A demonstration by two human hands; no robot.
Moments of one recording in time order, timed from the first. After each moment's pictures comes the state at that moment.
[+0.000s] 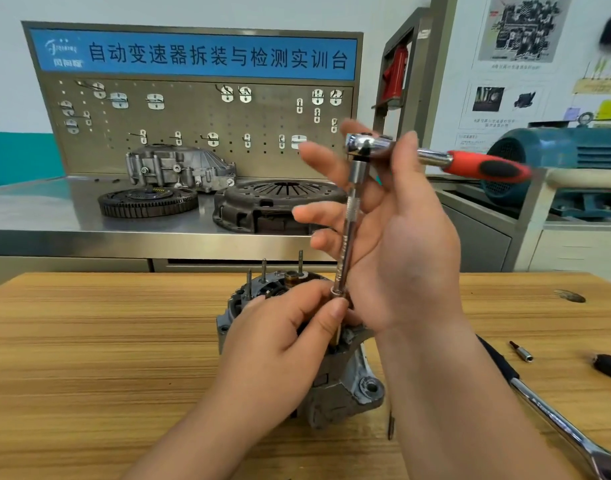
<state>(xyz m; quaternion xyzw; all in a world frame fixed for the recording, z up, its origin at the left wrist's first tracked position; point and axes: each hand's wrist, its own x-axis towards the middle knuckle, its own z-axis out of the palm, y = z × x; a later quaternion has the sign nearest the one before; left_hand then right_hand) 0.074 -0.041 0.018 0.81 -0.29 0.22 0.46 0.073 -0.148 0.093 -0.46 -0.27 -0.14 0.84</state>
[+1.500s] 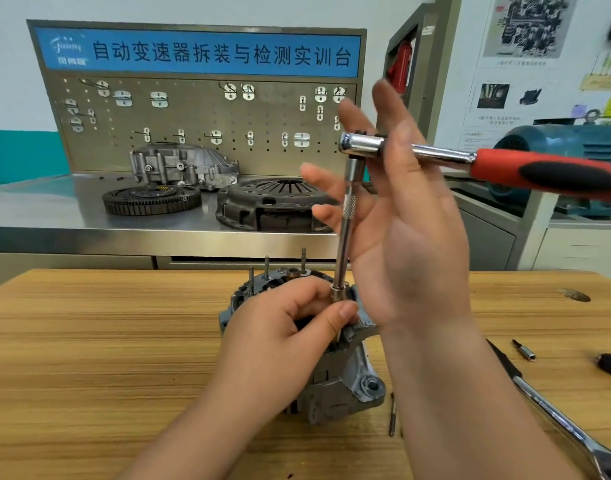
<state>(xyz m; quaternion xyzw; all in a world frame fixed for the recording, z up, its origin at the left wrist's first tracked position) 0.074 -0.040 0.020 0.80 -0.26 0.20 0.50 0.073 -0.149 0.093 -0.45 -0.32 -0.21 0.81</state>
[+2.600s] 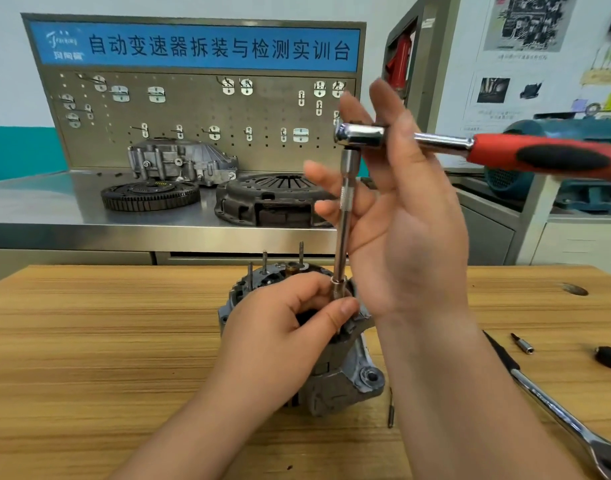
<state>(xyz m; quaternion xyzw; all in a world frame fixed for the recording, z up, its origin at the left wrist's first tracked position) 0.074 -0.043 0.019 0.81 -0.25 0.20 0.50 0.071 -0.148 0.092 -0.42 -0.30 -0.20 0.83</state>
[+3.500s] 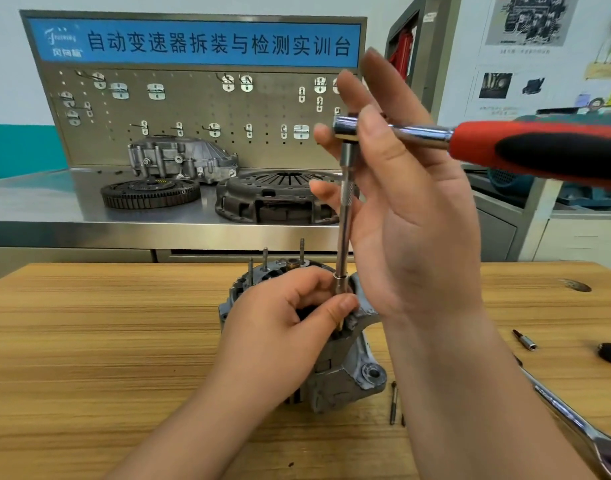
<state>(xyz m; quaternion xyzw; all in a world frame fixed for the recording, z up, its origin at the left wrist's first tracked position) 0.077 -0.043 0.017 0.79 -0.25 0.19 0.53 0.070 -0.148 0.094 -0.46 -0.33 -0.24 0.79</state>
